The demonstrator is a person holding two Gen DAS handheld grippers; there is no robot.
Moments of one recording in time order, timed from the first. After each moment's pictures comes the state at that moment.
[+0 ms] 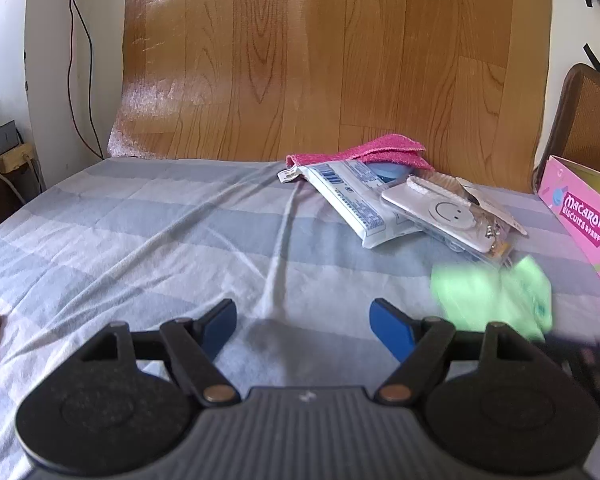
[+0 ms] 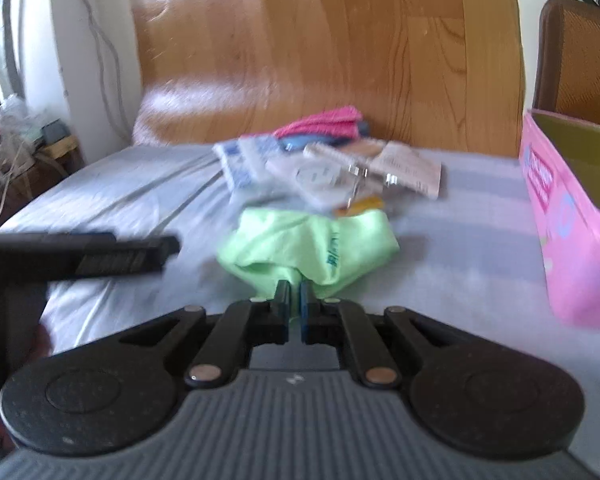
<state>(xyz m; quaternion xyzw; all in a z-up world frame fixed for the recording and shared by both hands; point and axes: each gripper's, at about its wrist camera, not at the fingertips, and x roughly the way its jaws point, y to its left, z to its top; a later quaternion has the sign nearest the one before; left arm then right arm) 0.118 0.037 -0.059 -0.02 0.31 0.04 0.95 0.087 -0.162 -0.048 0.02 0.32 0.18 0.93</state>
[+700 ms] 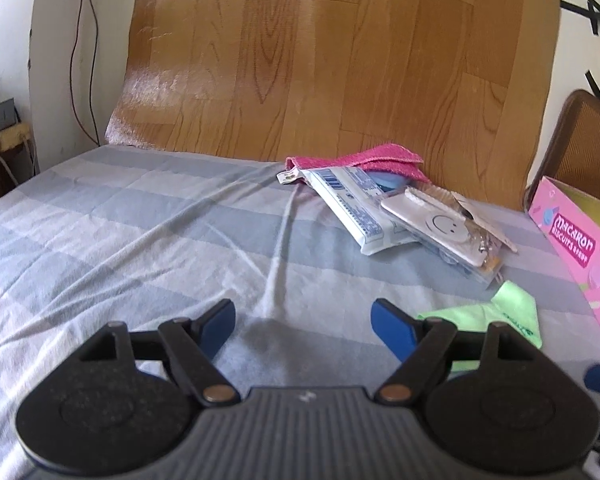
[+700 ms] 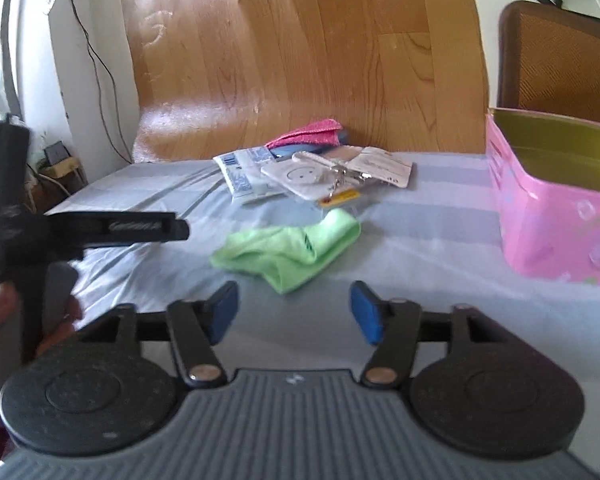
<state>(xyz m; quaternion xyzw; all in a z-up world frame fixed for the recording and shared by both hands) 0.114 0.051 -0.057 -0.07 0.30 0.02 0.95 0.028 -0.182 -0.038 0.05 0.30 0.17 0.94</state>
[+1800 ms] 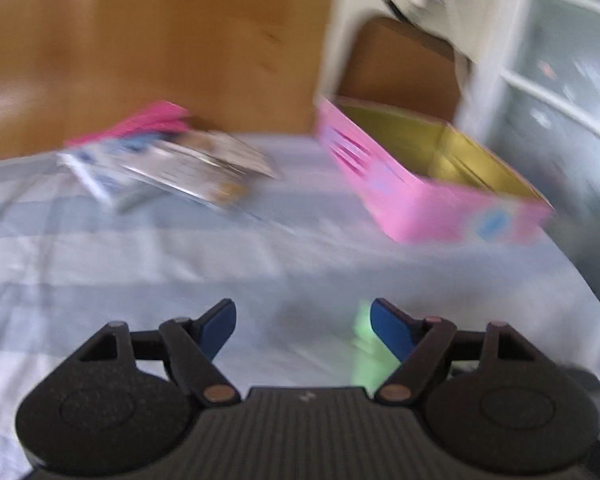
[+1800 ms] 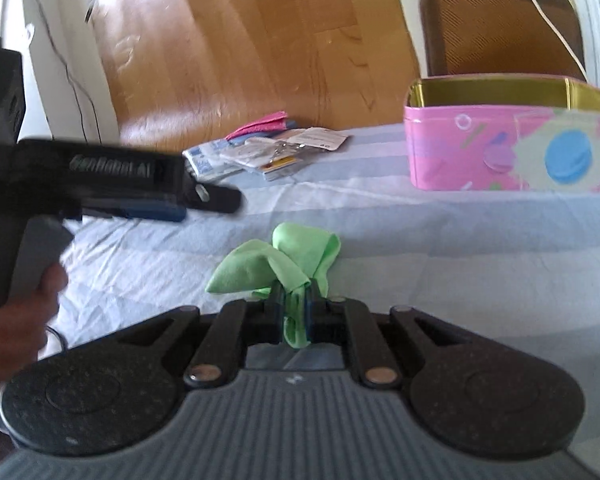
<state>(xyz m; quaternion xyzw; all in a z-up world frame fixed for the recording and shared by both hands) 0.064 -0.063 -0.037 -0.01 0.37 -0.25 0.90 -0.040 -0.233 -0.056 0.08 0.29 0.13 0.95</state>
